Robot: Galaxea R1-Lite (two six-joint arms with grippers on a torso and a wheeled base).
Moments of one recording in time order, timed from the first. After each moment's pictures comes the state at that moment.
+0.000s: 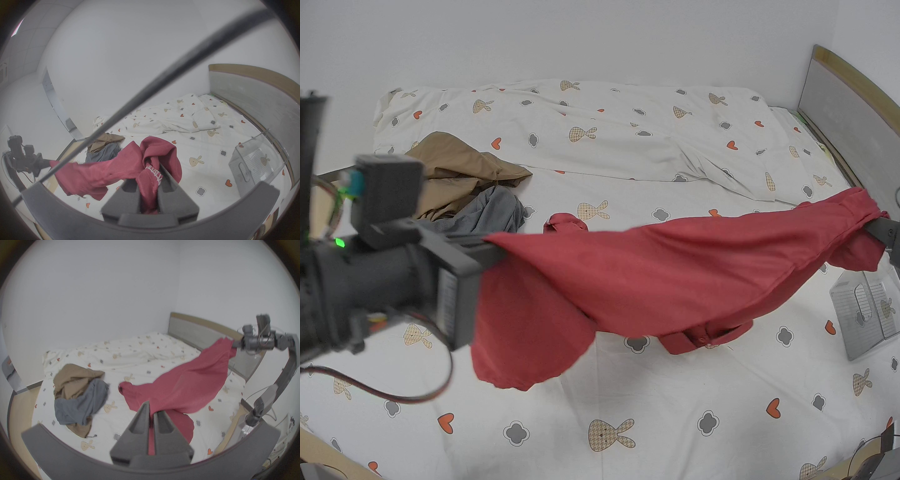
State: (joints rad) left arm -0.94 1.32 -1.11 0.14 0.43 -0.02; right arm 0.43 1.03 -0.88 0.02 -0.17 0.31
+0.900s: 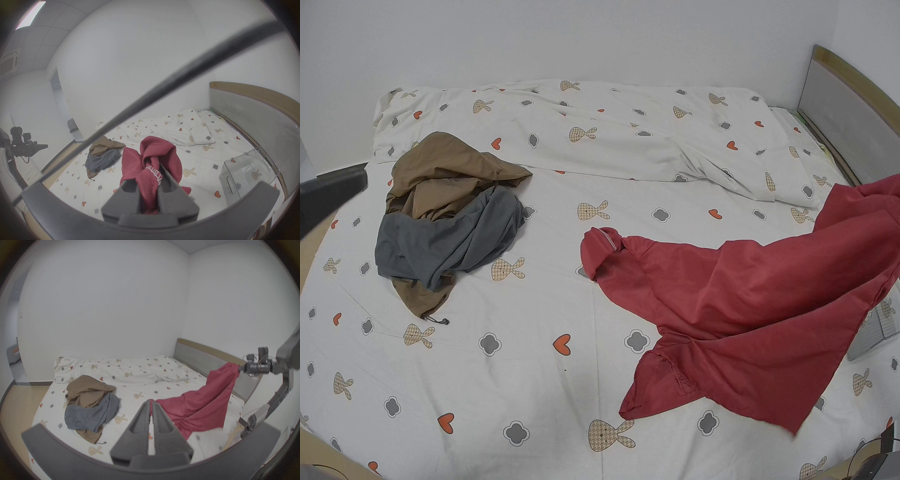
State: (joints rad) left arm -0.89 1.02 -1.10 0.17 0.42 0.01; right arm 0.41 0.85 -0.92 0.12 -0.17 0.20
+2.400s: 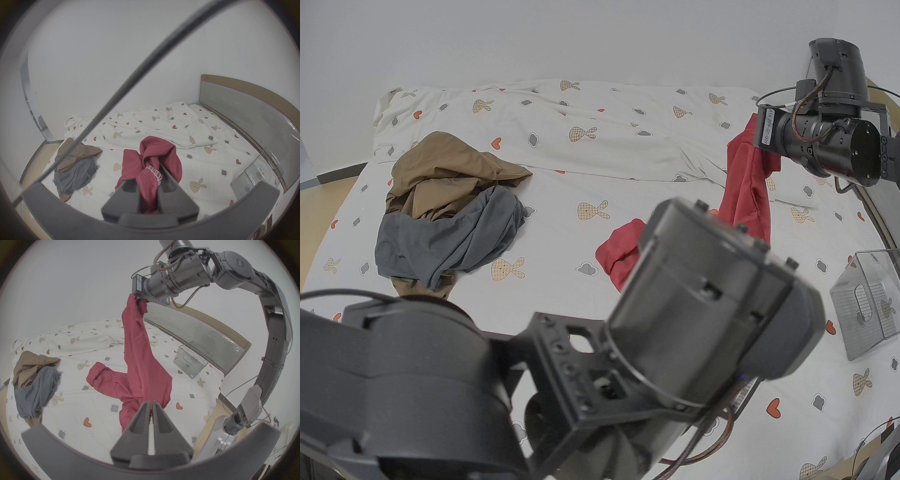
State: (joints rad) left arm -1.18 1.81 -1.30 0.01 0.41 -0.21; right arm 0.53 1.69 -1.60 0.13 -0.54 0.28
